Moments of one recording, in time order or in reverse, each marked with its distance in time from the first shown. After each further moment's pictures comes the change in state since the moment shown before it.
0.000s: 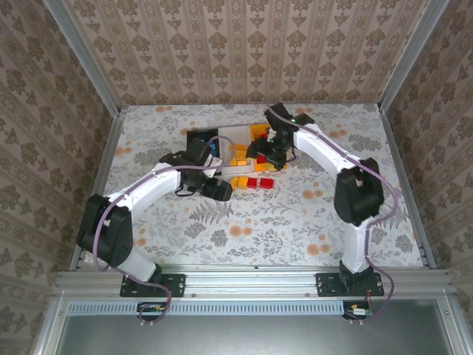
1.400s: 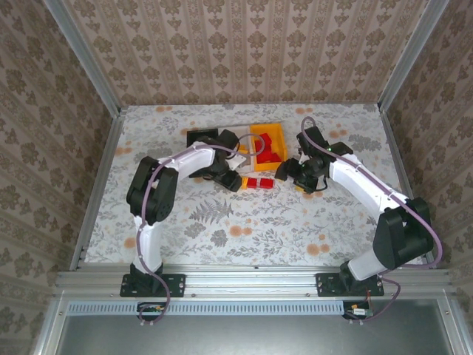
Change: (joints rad) left arm -0.042 0.452 0.380 -0.087 -0.043 0.188; right arm -0.051 -0.314 -0.343 0.042 0.084 0.023
